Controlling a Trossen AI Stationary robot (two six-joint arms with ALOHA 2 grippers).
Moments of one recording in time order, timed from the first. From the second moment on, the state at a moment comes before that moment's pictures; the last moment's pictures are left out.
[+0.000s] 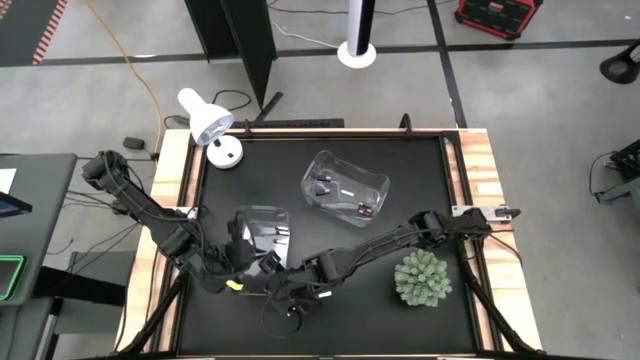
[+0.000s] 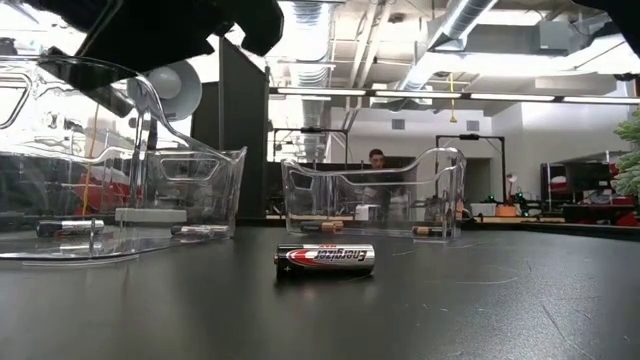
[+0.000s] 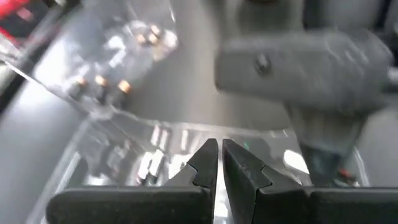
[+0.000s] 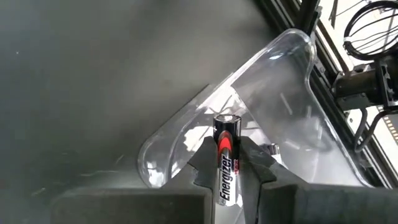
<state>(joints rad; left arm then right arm) -0.70 1.18 0.88 -0.55 -0.73 -0.49 0.36 2.41 2.22 -0.59 0.22 -0.63</state>
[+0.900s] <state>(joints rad) -0.67 1.18 0.87 -0.82 -0.68 -0.83 0.36 2.41 2.22 -0.60 0.21 -0.59</state>
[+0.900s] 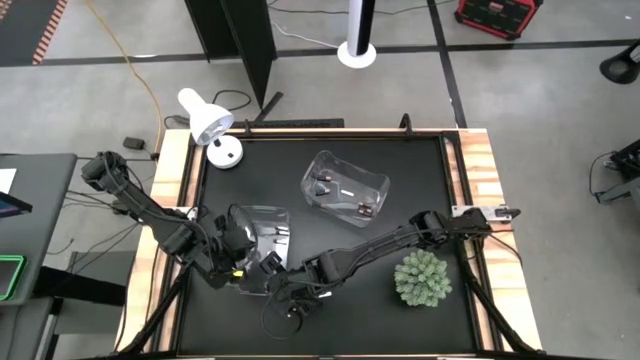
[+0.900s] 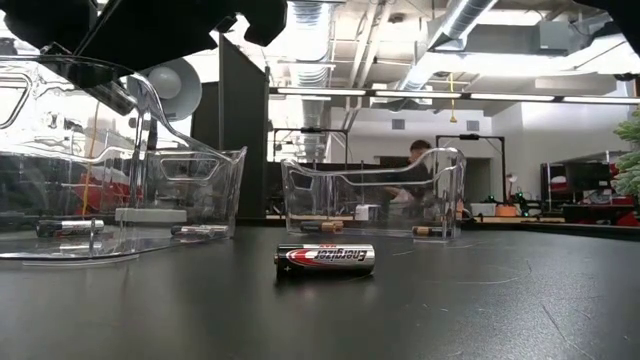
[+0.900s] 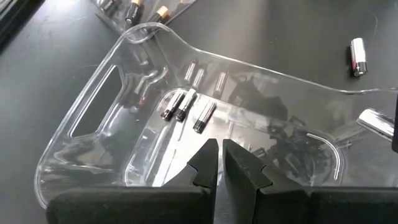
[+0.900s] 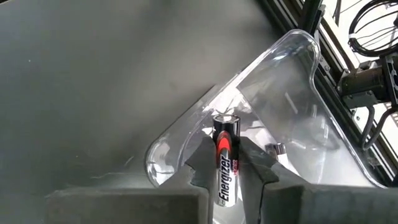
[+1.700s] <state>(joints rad) -0.67 1.18 0.87 -0.82 -0.68 -0.83 0.38 2.40 2.22 -0.61 0.28 -0.62</state>
